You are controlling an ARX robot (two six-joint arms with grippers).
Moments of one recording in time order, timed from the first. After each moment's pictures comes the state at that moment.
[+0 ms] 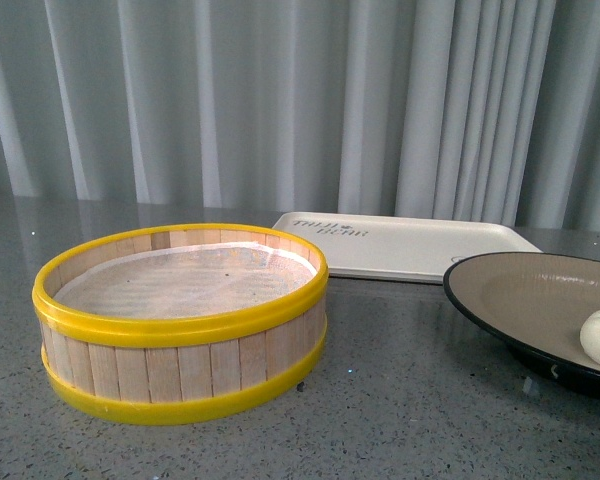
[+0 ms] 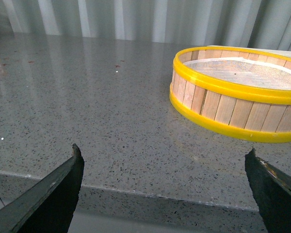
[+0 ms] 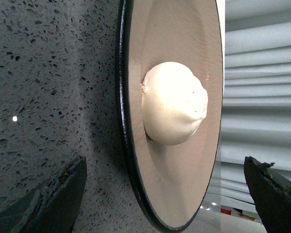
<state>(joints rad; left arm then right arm) 0.00 0.00 0.03 0.00 0.00 0.00 -0.05 1.04 0.47 0.19 -0.22 -1.42</state>
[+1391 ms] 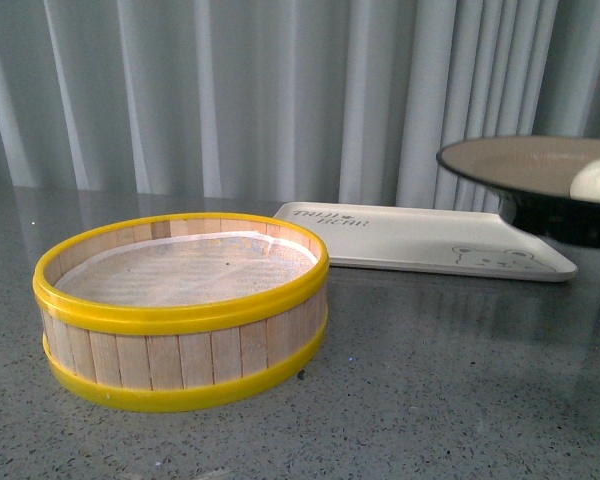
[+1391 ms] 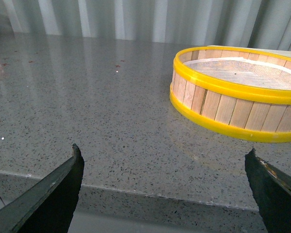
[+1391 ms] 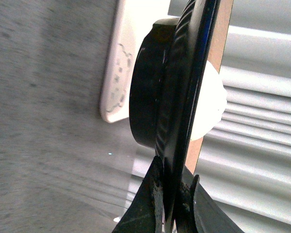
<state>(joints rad) 0.00 0.00 0.03 0.00 0.00 0.00 -0.11 1.12 0.66 0.26 -0.34 -1.75</state>
